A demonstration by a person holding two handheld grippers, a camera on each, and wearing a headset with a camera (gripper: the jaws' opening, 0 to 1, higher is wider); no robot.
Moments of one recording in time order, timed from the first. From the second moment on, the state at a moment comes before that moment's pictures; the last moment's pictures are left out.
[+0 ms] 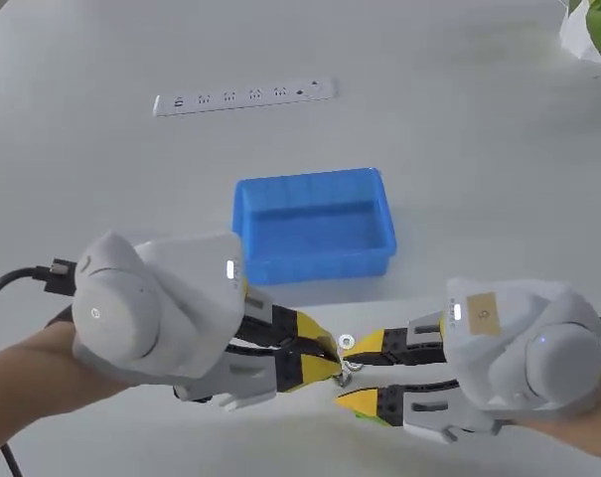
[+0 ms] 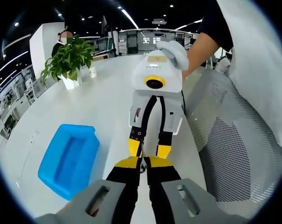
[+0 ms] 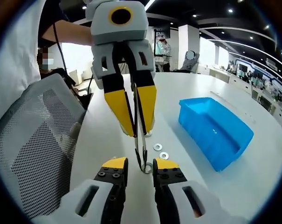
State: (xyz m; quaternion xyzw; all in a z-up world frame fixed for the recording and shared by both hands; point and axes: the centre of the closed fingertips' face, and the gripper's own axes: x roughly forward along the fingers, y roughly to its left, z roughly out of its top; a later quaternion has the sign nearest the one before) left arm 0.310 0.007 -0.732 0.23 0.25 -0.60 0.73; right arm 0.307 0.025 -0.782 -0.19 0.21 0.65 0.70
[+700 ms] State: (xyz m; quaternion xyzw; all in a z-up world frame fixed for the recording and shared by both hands) left arm 0.313 0.003 -0.734 0.23 0.25 -0.60 0.73; right arm 0.309 0.030 -0.781 -0.21 0.20 0.67 0.68
